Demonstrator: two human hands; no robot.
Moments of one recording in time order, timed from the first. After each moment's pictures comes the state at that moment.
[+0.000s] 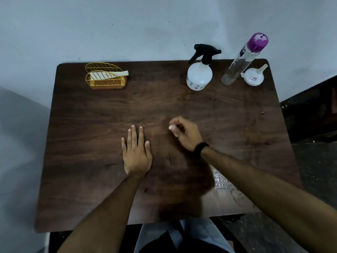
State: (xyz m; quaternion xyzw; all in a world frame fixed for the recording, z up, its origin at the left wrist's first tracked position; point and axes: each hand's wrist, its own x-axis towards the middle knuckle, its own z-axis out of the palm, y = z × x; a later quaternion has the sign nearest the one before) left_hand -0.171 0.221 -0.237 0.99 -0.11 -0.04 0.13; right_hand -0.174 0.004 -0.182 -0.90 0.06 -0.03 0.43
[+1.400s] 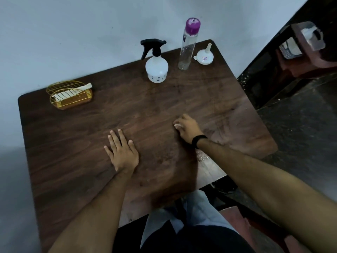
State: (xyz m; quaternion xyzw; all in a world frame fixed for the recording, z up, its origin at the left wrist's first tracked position) left_hand -0.167 0.220 -0.237 0.98 -0.12 -0.11 0.11; right_hand -0.257 -0.040 -0.203 -0.93 0.22 0.03 0.30
